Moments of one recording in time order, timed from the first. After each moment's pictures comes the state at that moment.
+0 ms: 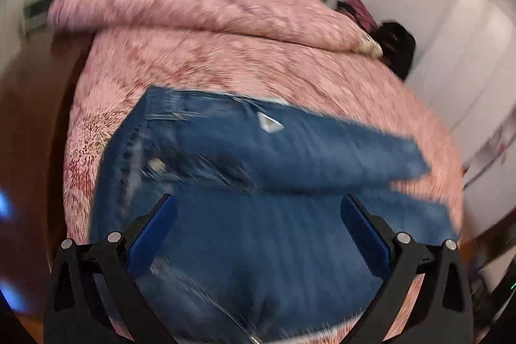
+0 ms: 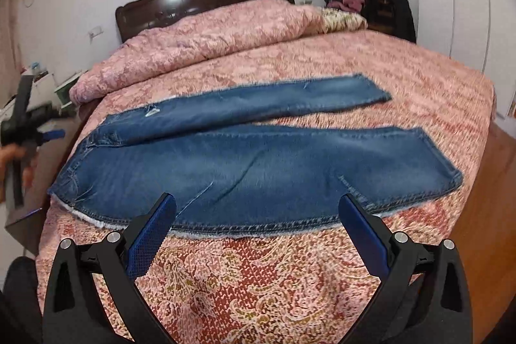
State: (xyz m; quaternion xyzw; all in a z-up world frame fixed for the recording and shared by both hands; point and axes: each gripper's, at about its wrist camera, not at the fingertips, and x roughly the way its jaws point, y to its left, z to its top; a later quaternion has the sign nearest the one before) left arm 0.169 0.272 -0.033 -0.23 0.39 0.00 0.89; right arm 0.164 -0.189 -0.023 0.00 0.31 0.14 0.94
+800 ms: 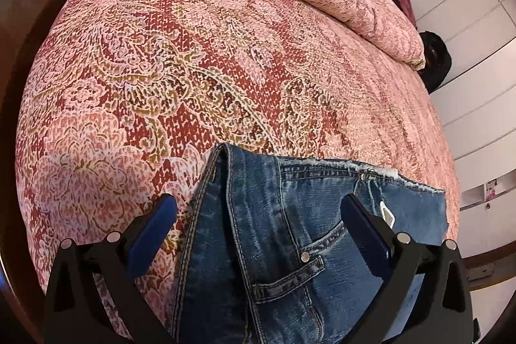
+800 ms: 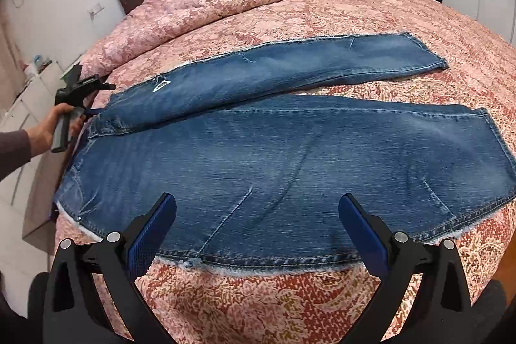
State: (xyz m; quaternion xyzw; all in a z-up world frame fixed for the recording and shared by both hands) left arm 0.348 0.416 -0.143 -0.32 0.47 -0.01 0.82; right arm 0.235 -0.131 -0.049 0.02 0.40 0.18 0.90
